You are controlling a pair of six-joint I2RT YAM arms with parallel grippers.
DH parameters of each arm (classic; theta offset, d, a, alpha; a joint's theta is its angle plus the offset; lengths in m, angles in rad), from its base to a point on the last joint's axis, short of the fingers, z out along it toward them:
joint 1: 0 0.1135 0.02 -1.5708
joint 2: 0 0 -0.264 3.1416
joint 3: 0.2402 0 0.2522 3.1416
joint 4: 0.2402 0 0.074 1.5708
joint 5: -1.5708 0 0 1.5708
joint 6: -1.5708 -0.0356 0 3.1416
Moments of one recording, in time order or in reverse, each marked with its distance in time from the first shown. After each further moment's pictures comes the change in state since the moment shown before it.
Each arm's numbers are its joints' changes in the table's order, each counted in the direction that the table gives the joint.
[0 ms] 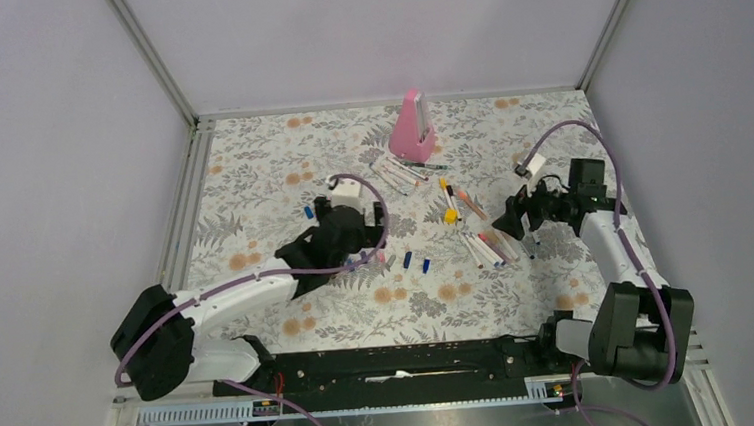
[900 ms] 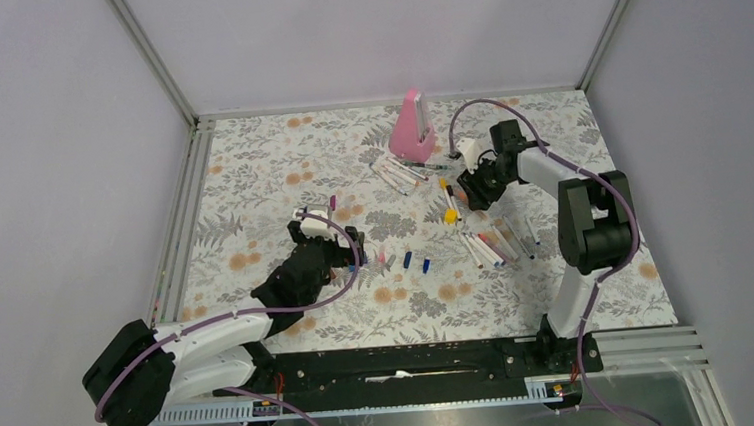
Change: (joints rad) left arm 0.046 -0.241 -0.411 -0.427 0.011 -0.102; right arm 0.320 0.612 0.462 0.096 -0.466 -0.008
